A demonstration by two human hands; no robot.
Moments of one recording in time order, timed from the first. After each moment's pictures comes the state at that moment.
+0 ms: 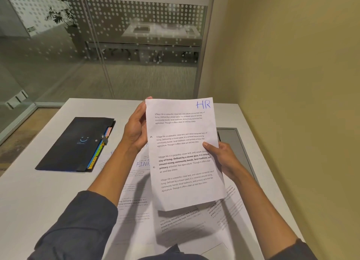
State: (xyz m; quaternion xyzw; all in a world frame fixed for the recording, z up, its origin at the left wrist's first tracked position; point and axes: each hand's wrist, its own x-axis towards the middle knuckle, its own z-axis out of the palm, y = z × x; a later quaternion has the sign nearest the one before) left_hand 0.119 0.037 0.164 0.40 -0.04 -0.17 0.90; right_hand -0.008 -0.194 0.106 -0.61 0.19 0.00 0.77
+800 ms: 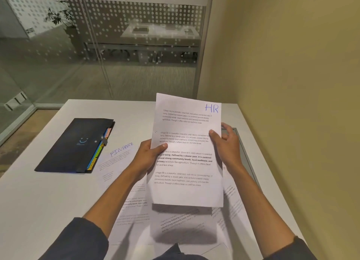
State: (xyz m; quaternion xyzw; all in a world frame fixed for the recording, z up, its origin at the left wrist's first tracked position) left_hand 0.061 0.043 0.120 0.67 -0.09 -0.21 0.70; right_hand 0.000 -0.188 0.129 -0.73 0.25 -0.21 0.60
